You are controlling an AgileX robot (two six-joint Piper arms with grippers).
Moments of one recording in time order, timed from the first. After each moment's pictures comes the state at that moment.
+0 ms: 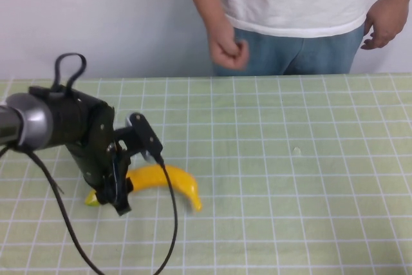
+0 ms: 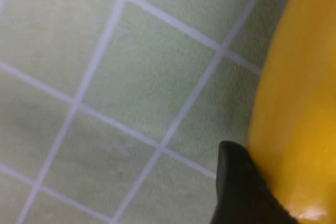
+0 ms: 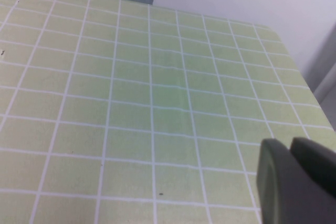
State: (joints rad) right arm 0.01 -0.01 0.03 -0.33 0.38 0.13; left arm -0.42 1.90 -1.09 0.13 0.67 0.67
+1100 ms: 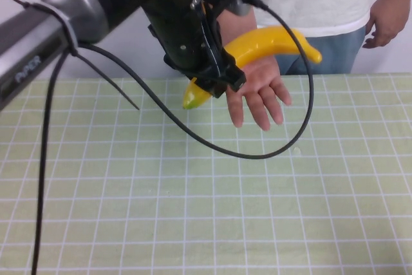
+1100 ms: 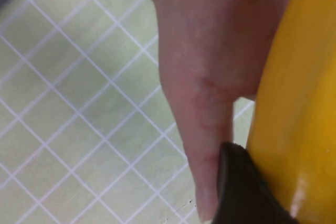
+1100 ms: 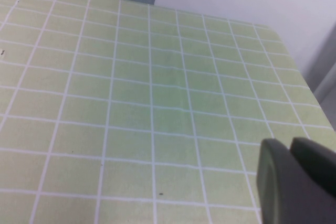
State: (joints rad) right arm 0.01 -0.01 0.03 -0.33 0.38 0.13; left arm -0.65 1.95 -1.96 -0.01 1.24 0.25
